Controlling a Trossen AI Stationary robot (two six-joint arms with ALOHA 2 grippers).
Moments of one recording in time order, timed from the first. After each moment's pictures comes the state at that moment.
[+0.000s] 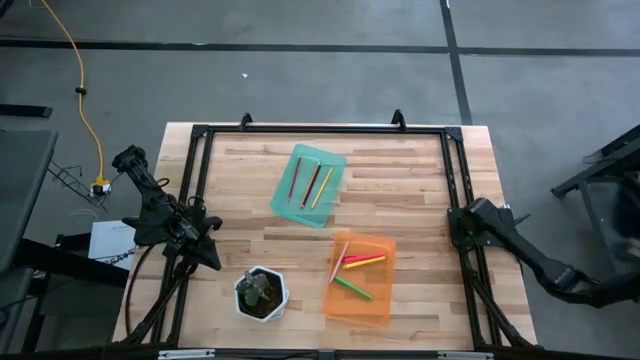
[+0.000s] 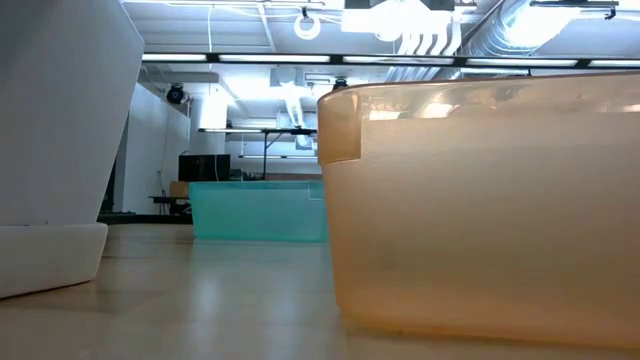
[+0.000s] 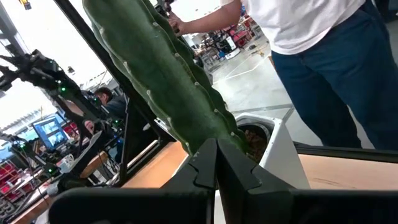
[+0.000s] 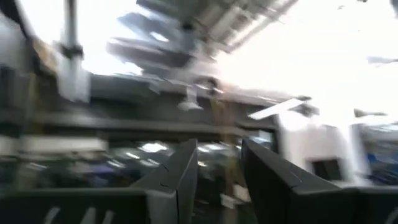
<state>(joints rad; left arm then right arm) -0.72 0.01 0.01 0.04 -0.14 0.60 -0.89 0.15 1.57 -0.73 -0.31 0.30</state>
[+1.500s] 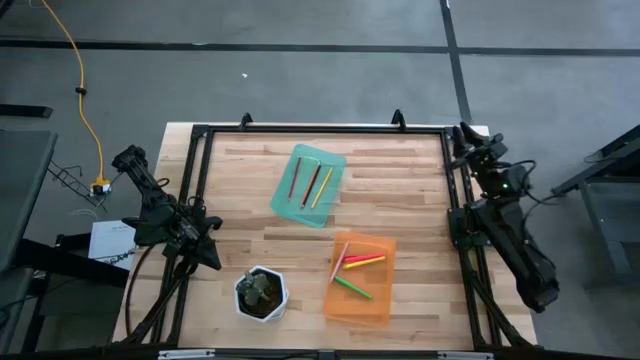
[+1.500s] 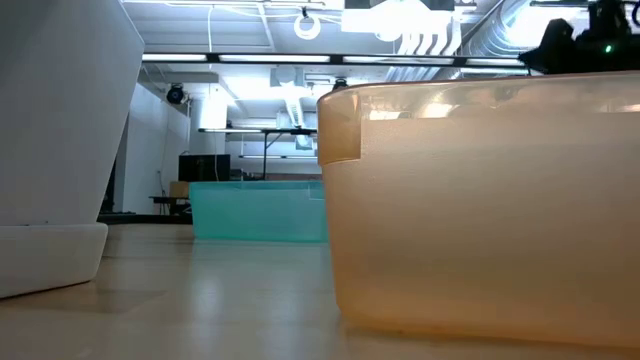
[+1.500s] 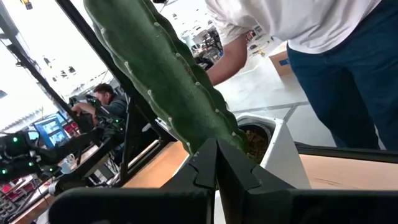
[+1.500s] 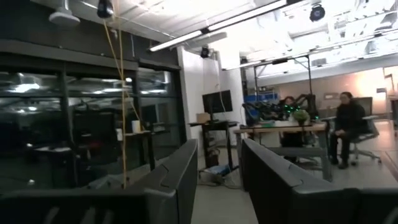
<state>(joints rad) -0.72 0.01 0.01 0.04 -0.14 0.60 -1.12 0.01 0.18 0.21 -0.11 0.14</state>
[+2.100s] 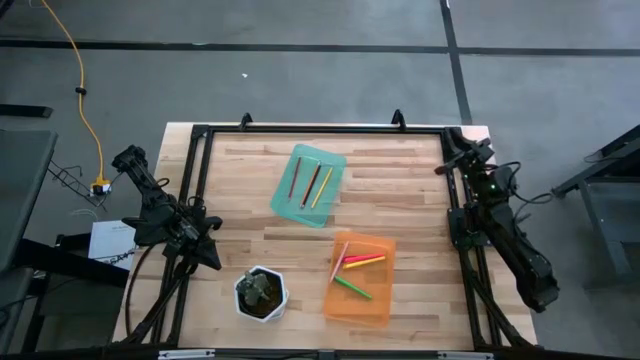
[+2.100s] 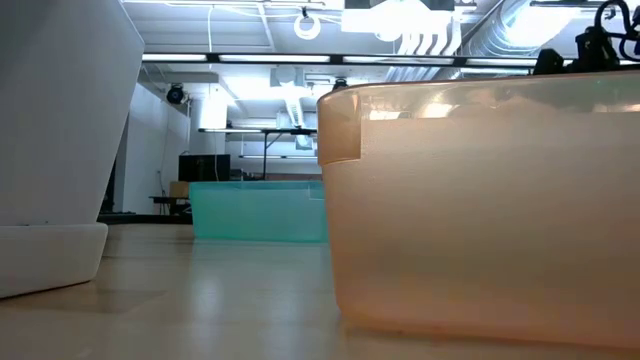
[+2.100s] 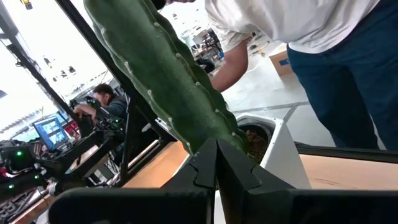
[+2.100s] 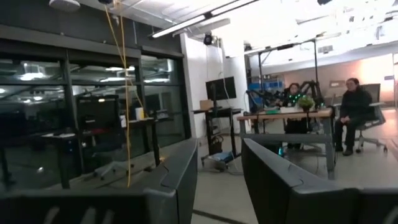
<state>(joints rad) -0.72 0.01 0.01 0.04 -0.14 0.60 -1.12 0.01 0.01 0.33 -0.13 0.14</state>
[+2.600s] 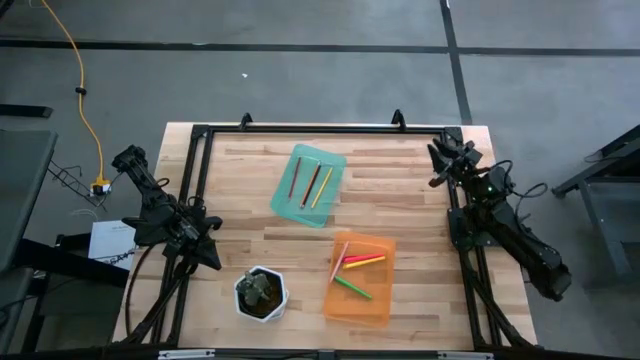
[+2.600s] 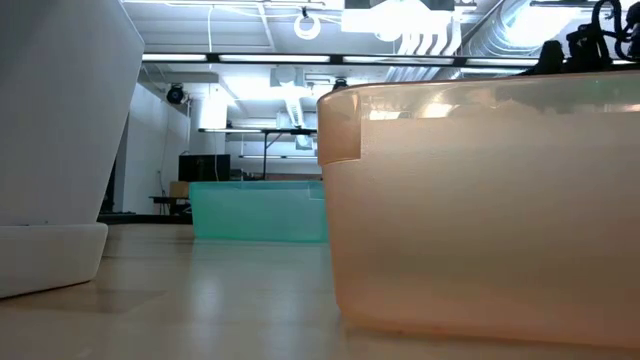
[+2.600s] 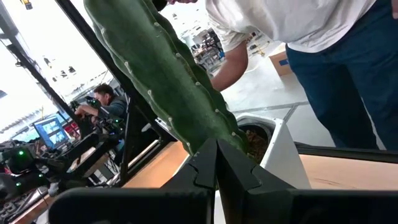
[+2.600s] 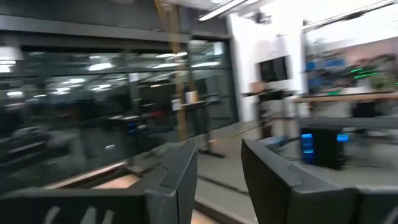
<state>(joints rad) -0.72 0.01 0.01 0.04 -0.14 0.60 -0.90 0.01 0.01 0.27 -0.13 0.16</state>
